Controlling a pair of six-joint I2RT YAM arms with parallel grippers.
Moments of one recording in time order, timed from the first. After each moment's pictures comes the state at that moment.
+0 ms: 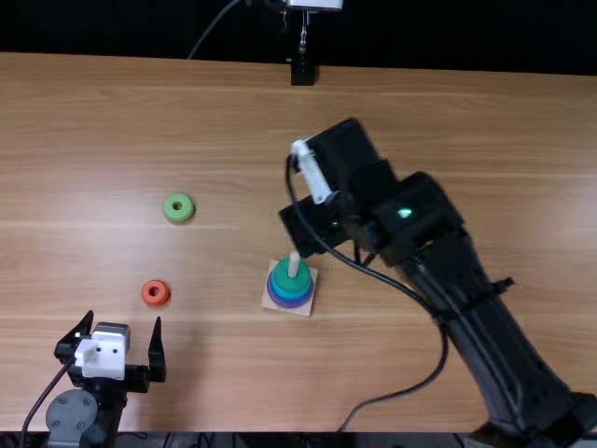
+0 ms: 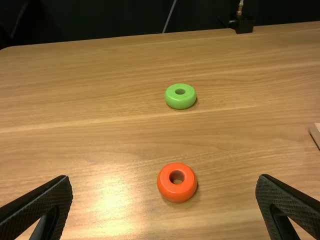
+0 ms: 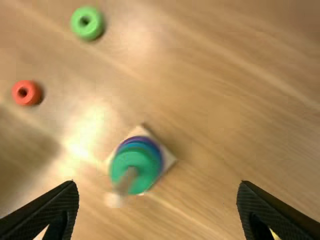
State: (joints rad) left arm -0.06 0.01 0.11 -0.40 0.00 0.03; right arm 0.56 1.79 1.97 -1.23 -0.02 0.00
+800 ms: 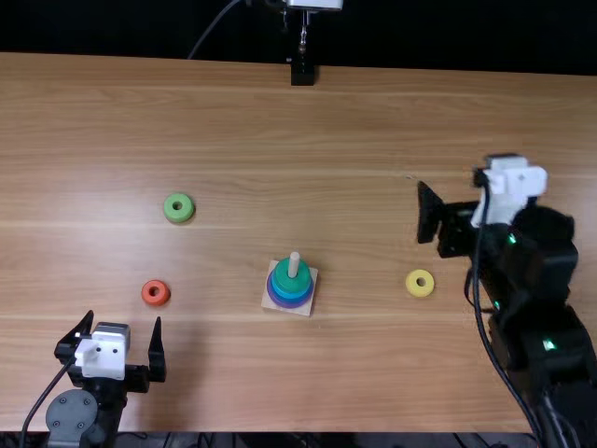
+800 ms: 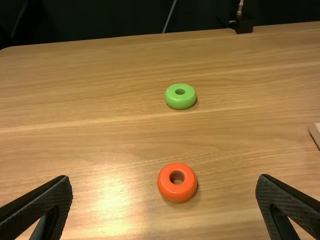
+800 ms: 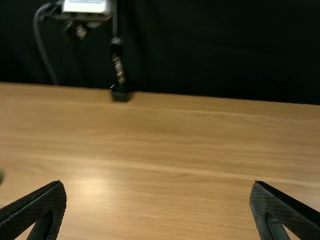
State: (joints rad) left arm -0.06 0.01 0.11 -0.40 0.00 0.03; right arm 0.10 1.10 1.04 -0.29 -0.02 0.00
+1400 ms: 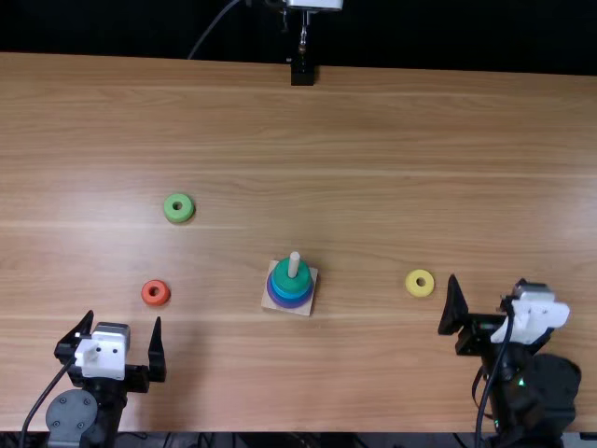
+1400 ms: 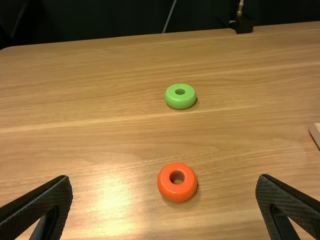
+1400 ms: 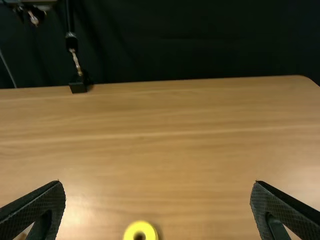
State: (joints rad) left arm -0.06 0.01 0.11 -0.40 0.00 0.03; right arm -0.04 0.46 0.43 -0.21 -0.02 0.00
